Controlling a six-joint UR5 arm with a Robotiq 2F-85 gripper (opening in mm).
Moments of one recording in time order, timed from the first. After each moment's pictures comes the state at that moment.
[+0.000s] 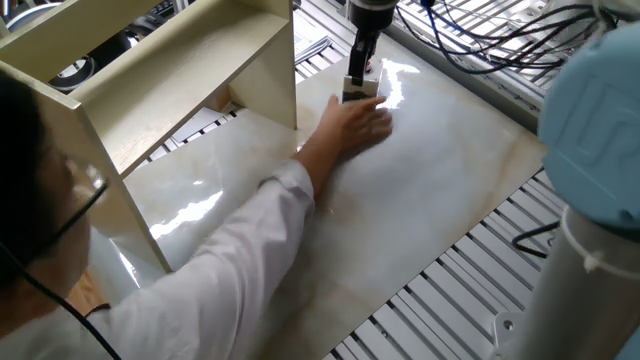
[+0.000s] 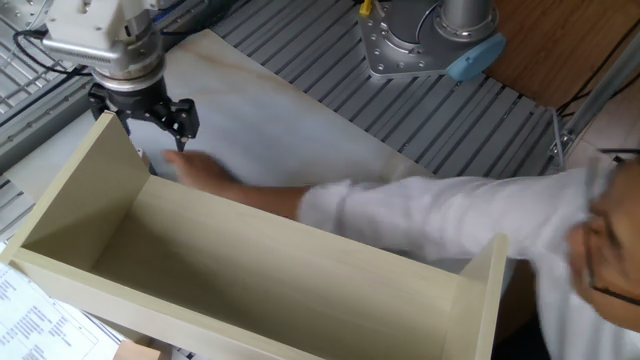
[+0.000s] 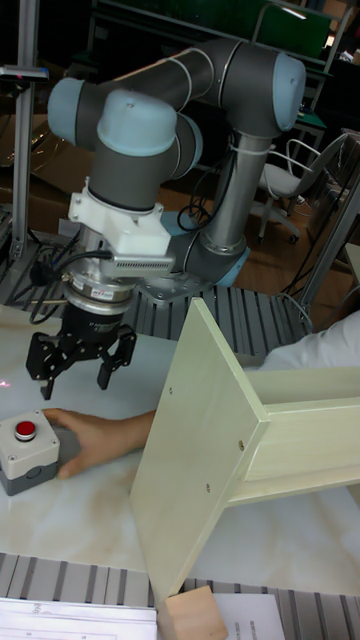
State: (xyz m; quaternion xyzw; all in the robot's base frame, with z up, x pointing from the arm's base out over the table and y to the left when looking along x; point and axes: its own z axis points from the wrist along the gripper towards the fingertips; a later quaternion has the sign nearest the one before) arm 0.617 -0.131 0.122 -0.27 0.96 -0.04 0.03
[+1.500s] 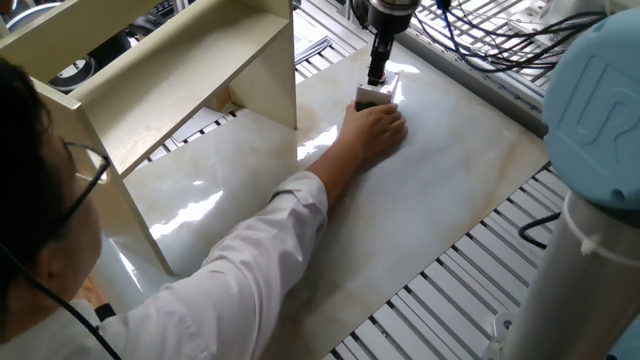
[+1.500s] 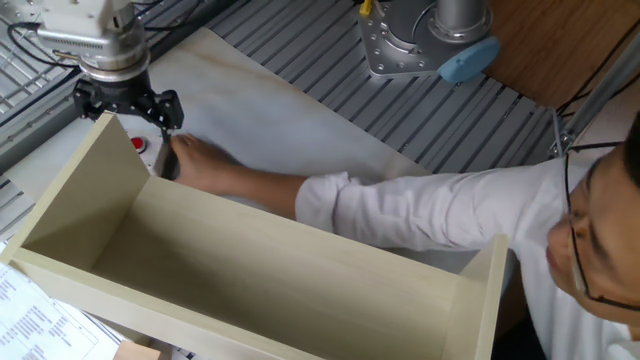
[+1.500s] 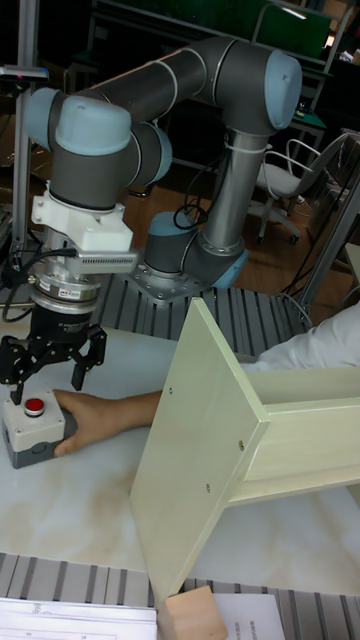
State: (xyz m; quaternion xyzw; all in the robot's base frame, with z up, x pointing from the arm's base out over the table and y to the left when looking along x) arm 0.602 -0.168 0.107 -0.29 0.95 -0.03 0.06
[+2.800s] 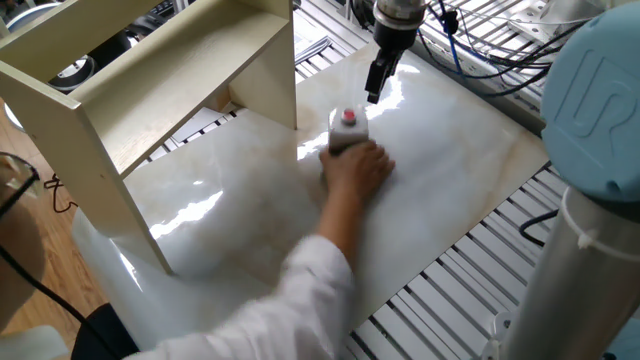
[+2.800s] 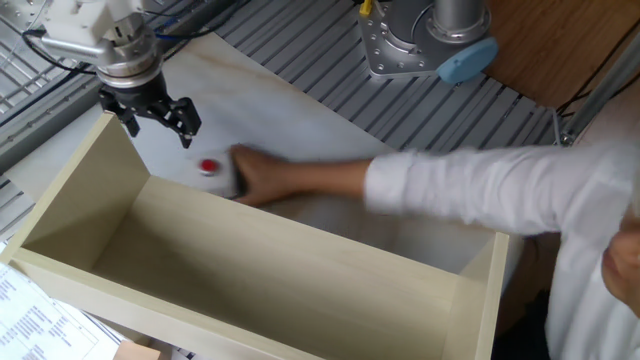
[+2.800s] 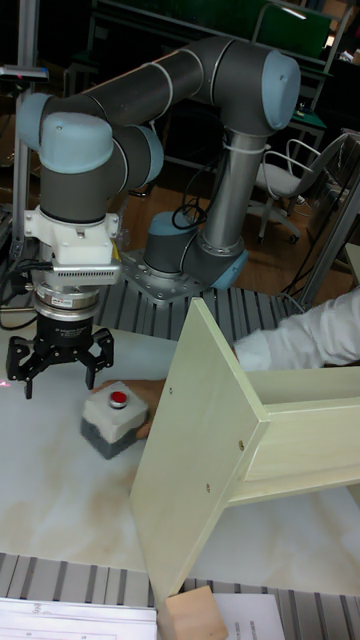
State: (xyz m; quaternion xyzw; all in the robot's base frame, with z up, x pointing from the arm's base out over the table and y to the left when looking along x) arm 0.576 -0.148 0.086 -0.20 0.98 0.02 0.03
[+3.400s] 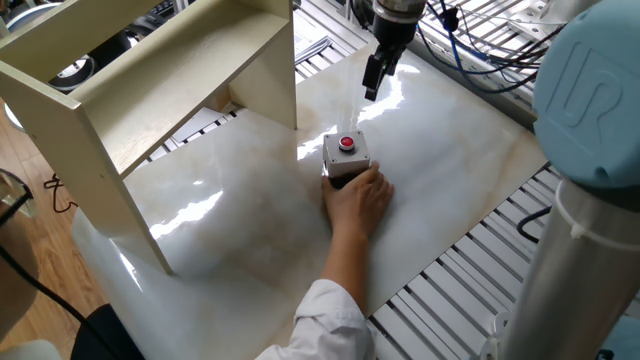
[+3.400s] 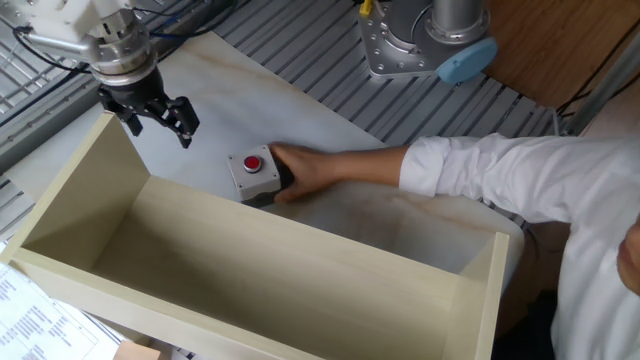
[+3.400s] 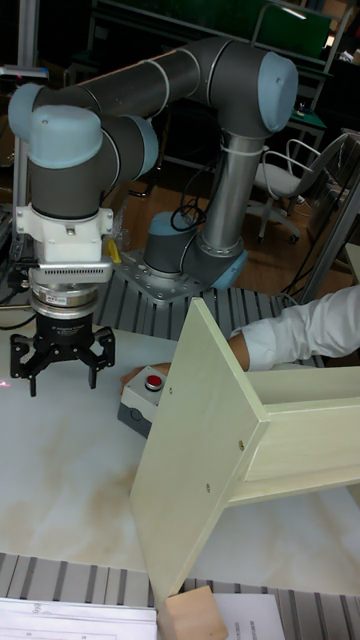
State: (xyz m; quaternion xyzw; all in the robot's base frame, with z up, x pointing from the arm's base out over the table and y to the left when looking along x) arm 0.579 -0.148 0.092 -0.16 0.99 0.04 0.02
